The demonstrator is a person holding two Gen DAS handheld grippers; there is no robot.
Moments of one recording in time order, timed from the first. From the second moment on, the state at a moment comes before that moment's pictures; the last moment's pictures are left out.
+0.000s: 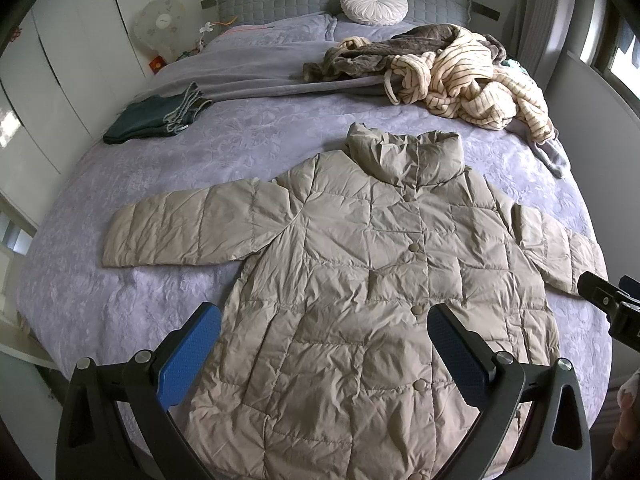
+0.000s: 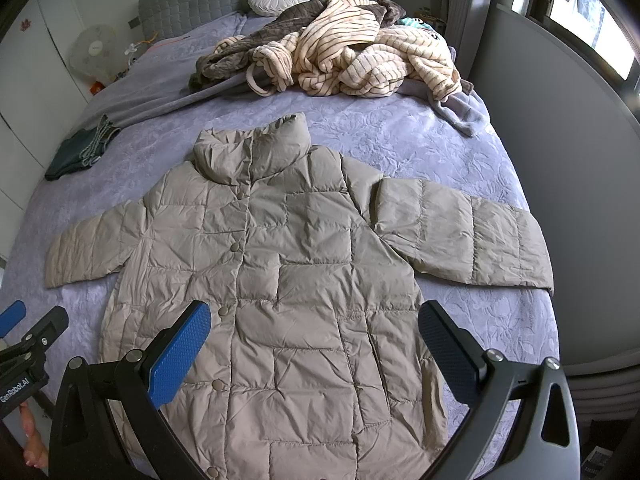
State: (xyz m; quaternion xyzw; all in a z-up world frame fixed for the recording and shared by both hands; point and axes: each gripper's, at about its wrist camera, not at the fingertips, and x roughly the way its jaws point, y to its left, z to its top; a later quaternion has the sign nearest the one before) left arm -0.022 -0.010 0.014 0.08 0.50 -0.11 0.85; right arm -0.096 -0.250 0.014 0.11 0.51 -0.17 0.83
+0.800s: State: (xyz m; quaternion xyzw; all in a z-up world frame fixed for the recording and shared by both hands) left arm -0.022 -0.011 0.014 0.09 0.50 -0.11 0.85; right arm -0.095 -0.249 0.013 0.11 0.51 -0.17 0.83
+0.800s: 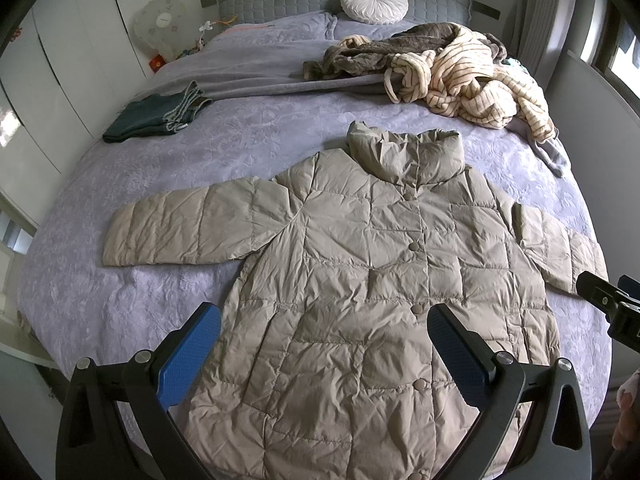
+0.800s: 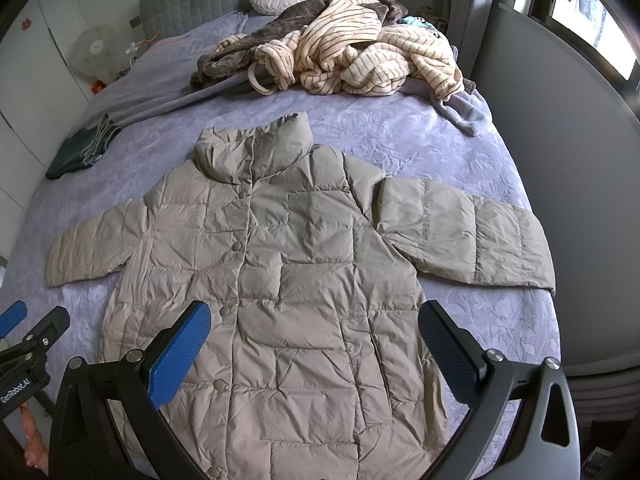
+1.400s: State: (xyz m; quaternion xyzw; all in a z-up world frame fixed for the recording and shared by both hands) left arm -0.024 -0.007 0.015 0.08 0.51 -0.12 0.85; right arm -0.088 -0.248 0.013 0.12 0.52 -0.16 0.83
